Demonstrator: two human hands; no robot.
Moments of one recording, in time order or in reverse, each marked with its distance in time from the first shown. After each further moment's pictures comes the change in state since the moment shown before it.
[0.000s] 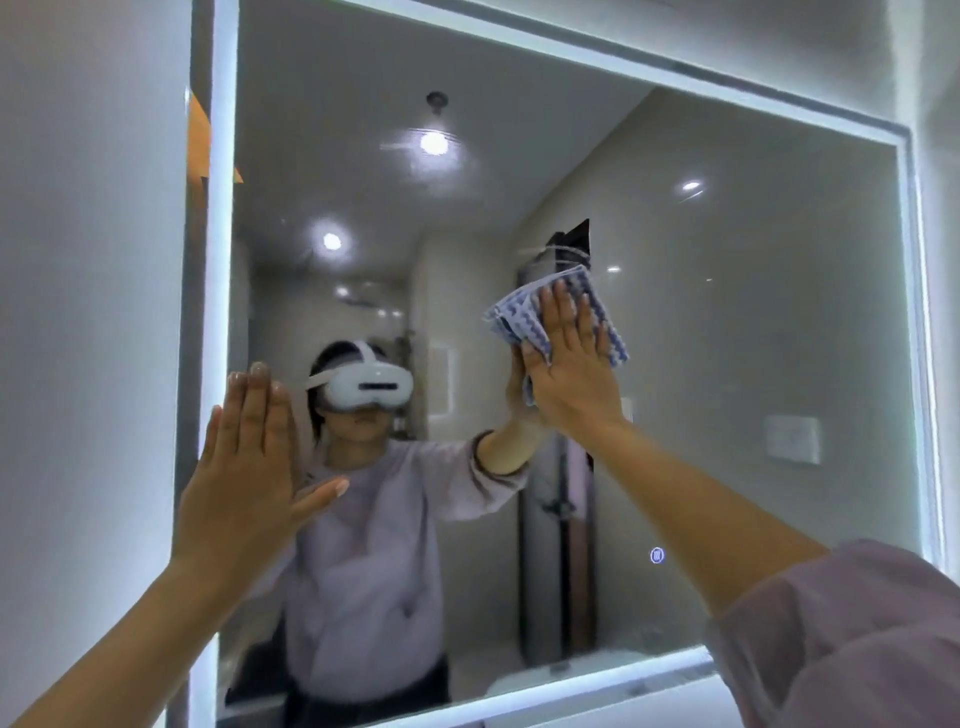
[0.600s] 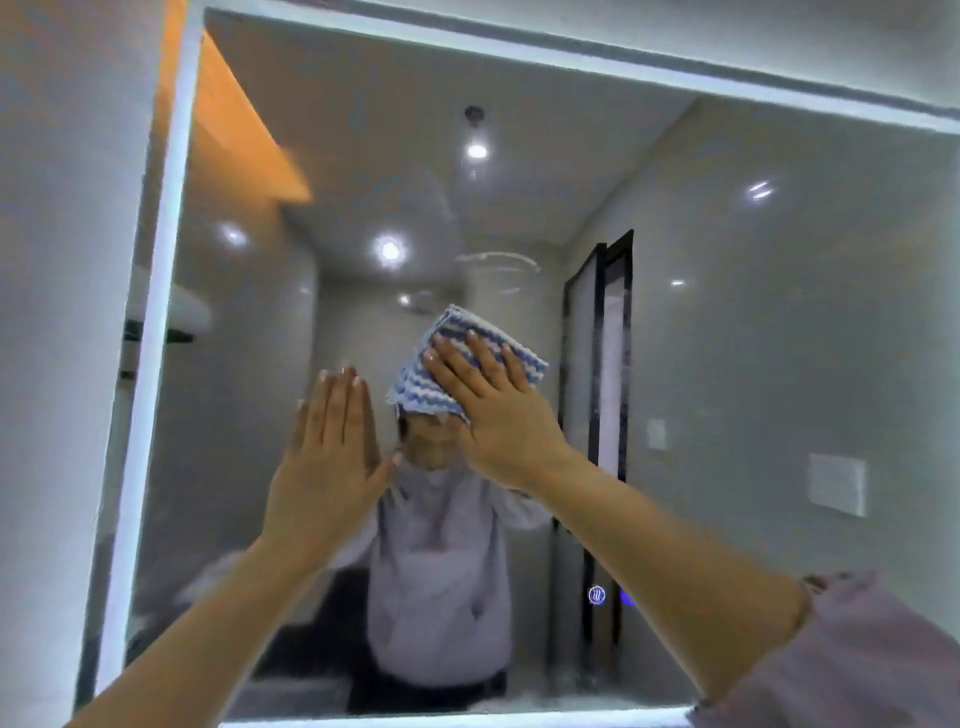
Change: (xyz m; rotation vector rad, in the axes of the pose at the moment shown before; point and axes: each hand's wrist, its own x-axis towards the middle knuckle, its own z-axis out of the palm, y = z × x) left_hand 0.040 0.141 0.012 0.053 -0.016 -0.100; right_hand -0.021 0.024 -0.021 -0.057 -0.196 -0.568
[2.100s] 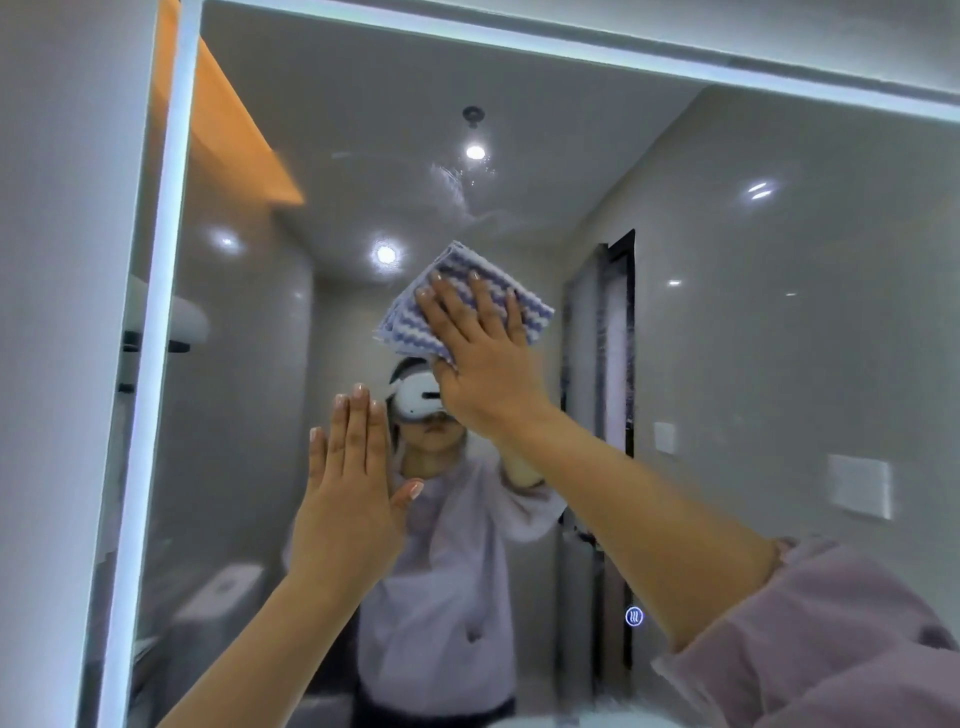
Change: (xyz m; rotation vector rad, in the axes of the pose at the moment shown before) left_hand -0.010 0.003 0.010 -0.169 0.007 0.002; right_hand 0.067 -0.008 0.008 0.036 0.229 0.062
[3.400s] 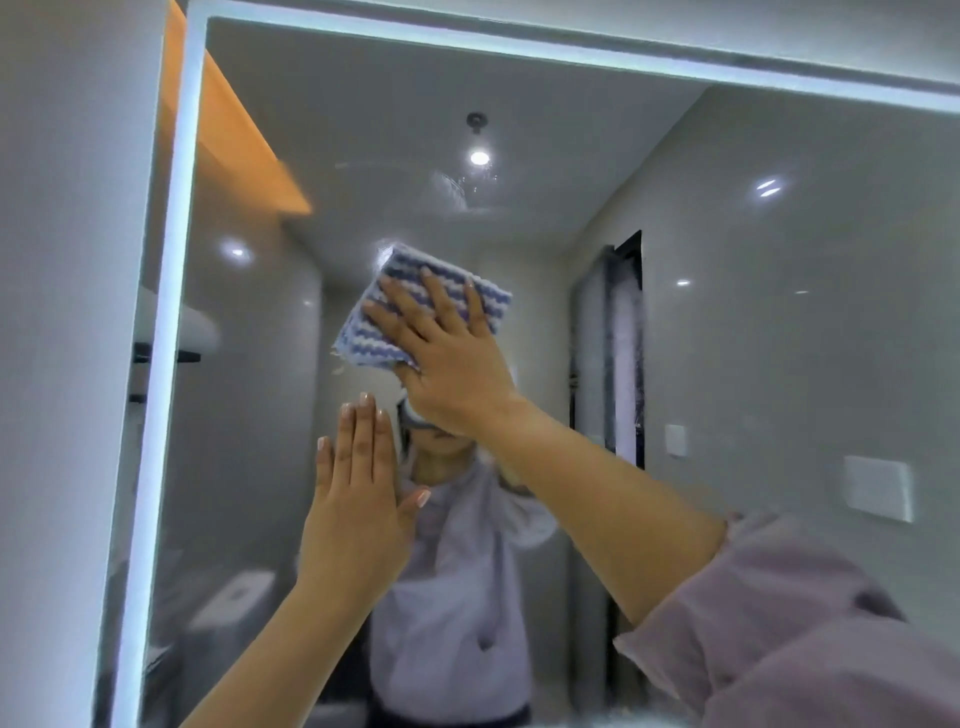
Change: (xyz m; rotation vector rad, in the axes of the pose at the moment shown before) left_hand 0.002 0.001 0.000 0.065 0.021 0.004; right_hand 0.025 -0.024 0.001 -0.109 -0.063 -0.134
